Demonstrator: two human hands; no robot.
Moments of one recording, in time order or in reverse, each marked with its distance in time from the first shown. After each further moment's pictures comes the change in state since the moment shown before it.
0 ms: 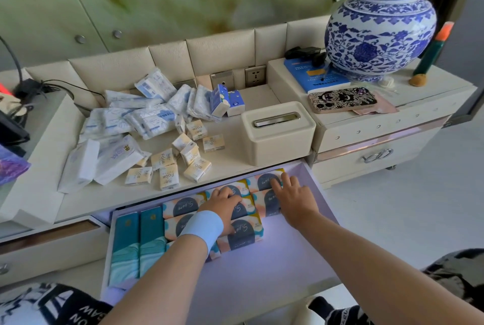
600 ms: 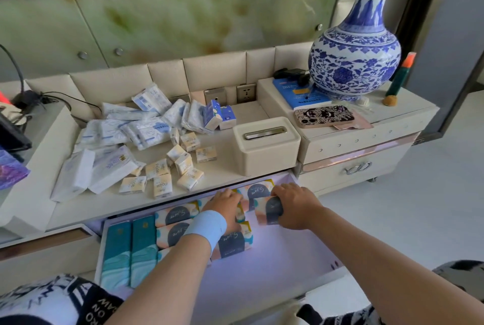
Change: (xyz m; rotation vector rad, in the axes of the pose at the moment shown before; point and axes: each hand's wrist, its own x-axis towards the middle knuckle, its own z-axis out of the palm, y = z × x) left_hand -0.007 0.029 -0.022 -0.126 0.098 0.024; right_hand -0.028 0.038 -0.055 0.252 -0.077 -0.078
